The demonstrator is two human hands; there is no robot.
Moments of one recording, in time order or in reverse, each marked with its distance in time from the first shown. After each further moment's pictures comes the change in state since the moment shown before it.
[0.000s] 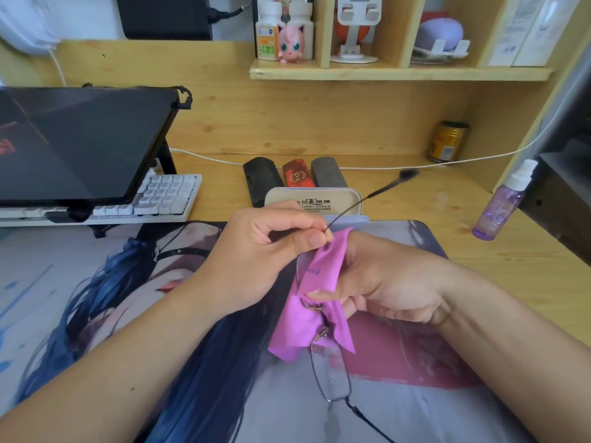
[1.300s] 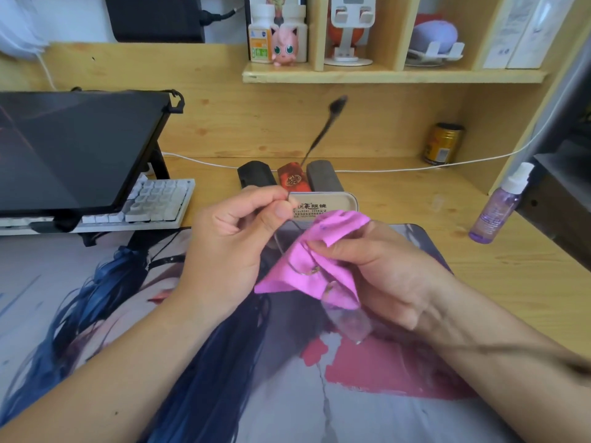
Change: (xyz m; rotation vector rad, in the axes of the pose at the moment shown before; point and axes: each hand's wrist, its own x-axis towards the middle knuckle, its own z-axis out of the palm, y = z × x) left_hand 0.002 0.002 -0.003 -0.018 0.344 0.040; right_hand 0.006 -0.002 0.005 0.340 0.382 -0.182
